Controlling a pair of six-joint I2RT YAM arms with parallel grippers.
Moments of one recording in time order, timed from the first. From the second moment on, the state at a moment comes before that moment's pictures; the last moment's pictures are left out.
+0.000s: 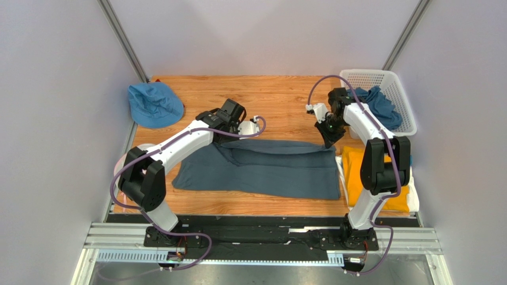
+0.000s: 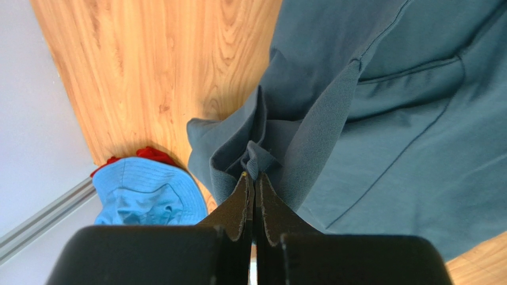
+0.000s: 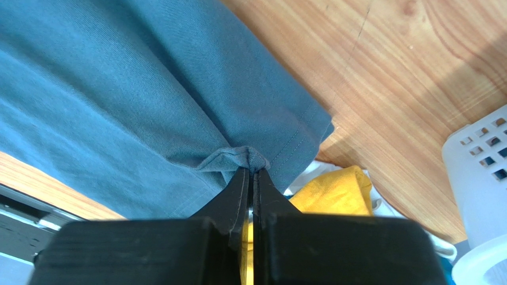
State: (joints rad) left arm -0.60 1.65 1.32 -0.72 -0.21 0.87; right arm 0.10 1.80 1.44 -1.01 -0.17 -0.55
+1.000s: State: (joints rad) left arm -0.69 1.58 1.19 -0.80 -0.27 0.79; right arm 0.12 1.77 1.25 -1.01 -0.16 -0.61
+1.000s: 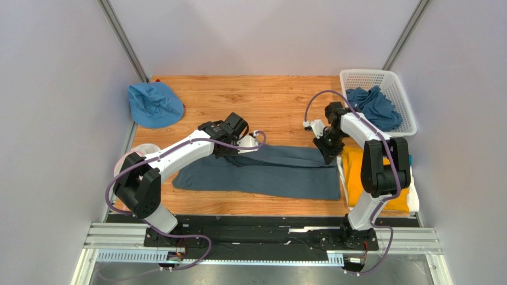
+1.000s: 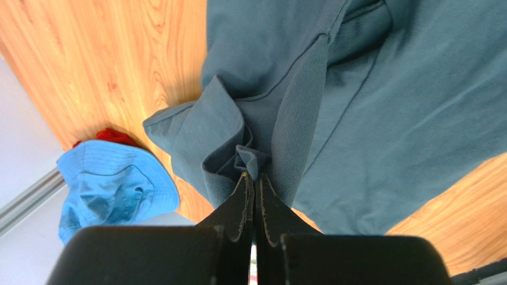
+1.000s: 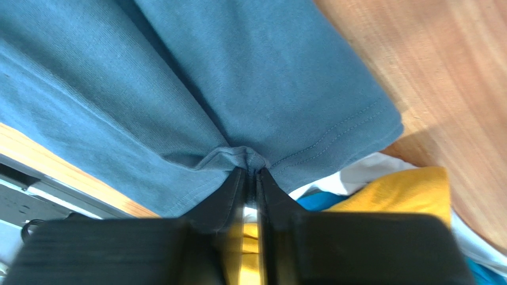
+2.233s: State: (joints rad) left arm -0.72 1.64 1.13 -0.85 -0.27 0.68; right arm 0.19 1.78 1.24 -0.99 -0.16 -0.59
